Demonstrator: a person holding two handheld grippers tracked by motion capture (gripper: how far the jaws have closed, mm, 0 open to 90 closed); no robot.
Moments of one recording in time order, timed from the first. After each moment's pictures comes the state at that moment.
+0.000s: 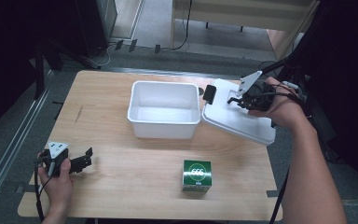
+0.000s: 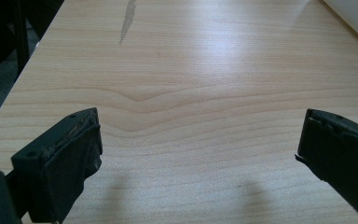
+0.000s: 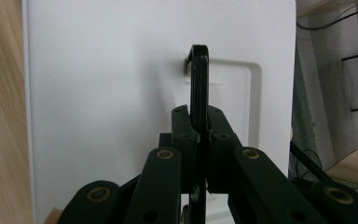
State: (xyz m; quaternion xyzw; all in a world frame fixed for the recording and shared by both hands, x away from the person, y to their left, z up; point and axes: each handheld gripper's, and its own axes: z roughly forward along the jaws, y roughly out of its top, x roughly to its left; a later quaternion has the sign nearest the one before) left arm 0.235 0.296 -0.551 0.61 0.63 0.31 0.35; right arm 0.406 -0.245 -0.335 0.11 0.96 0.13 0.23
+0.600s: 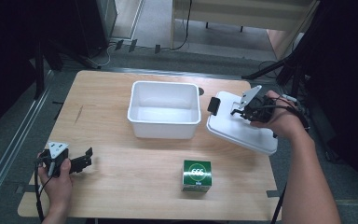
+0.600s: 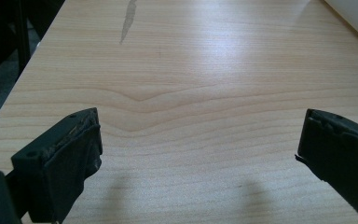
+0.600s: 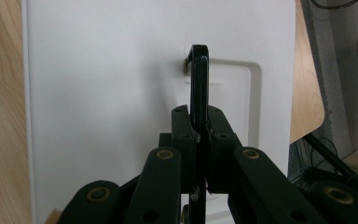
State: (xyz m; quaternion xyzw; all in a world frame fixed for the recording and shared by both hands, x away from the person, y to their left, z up) left arm 0.235 0.296 -0.551 0.61 0.63 0.31 0.35; right arm 0.403 -0.264 -0.380 0.13 0.96 0.11 0.21
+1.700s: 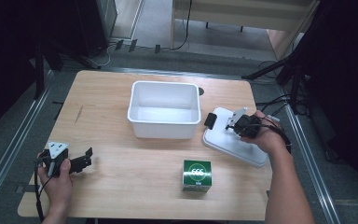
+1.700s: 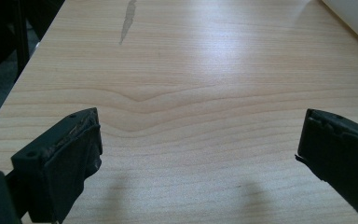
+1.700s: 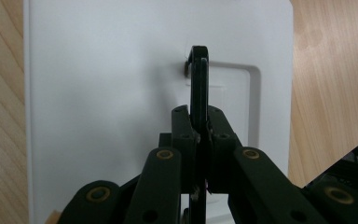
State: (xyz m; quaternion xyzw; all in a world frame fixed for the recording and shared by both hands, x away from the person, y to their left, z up) left arm 0.235 0.297 -0.552 0.61 0.63 0.31 0.35; right arm 0.405 -0.264 -0.471 0.15 0.96 0.10 0.21
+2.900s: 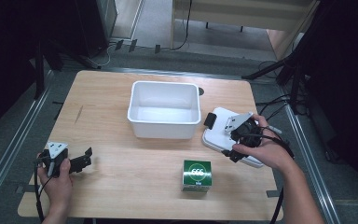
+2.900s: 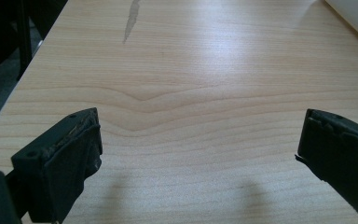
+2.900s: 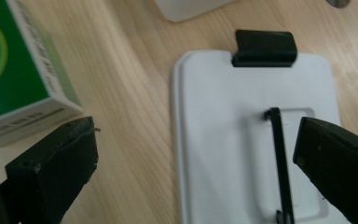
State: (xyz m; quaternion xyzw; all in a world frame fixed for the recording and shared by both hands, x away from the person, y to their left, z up) left arm 0.236 0.297 -0.552 0.61 0.64 0.31 0.35; right arm 0.336 -0.234 -0.423 0.19 0.95 0.19 0.15
